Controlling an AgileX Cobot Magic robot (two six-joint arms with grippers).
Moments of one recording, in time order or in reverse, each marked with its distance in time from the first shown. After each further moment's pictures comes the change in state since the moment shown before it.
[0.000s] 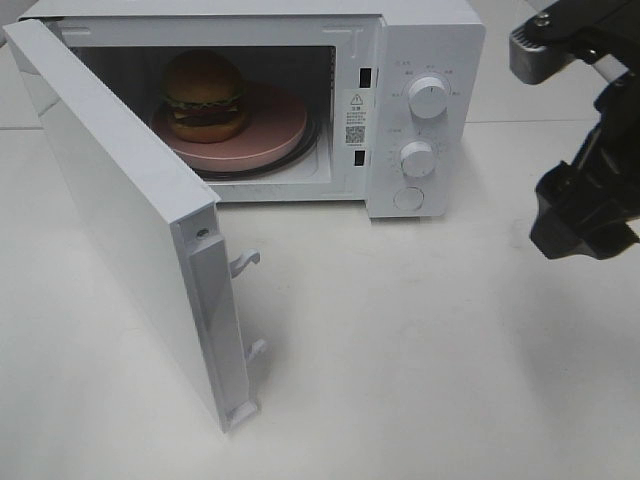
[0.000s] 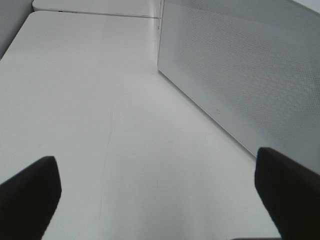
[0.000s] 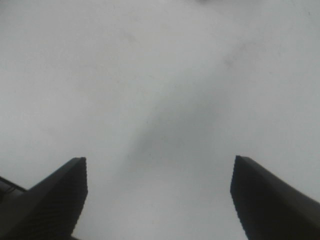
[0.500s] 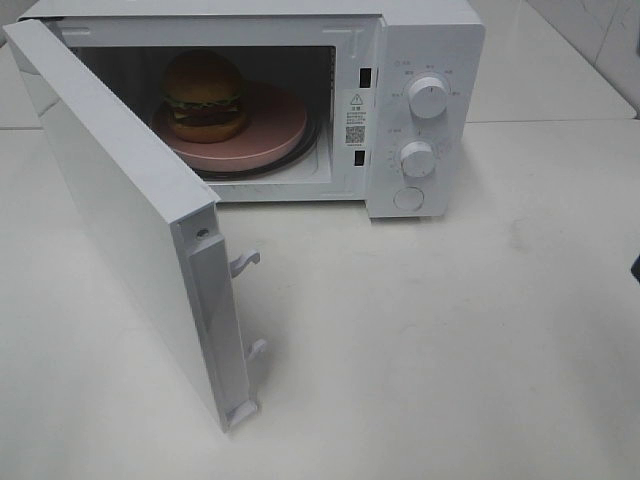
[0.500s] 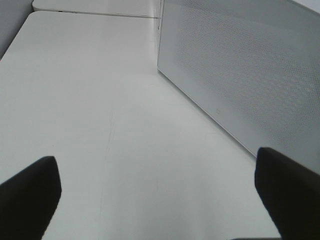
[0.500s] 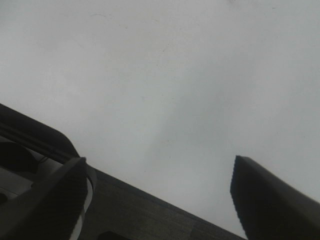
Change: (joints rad) left arm 0.000 0.000 0.000 0.000 0.000 0.000; right arm 0.000 -0.217 0.000 0.080 0.261 0.028
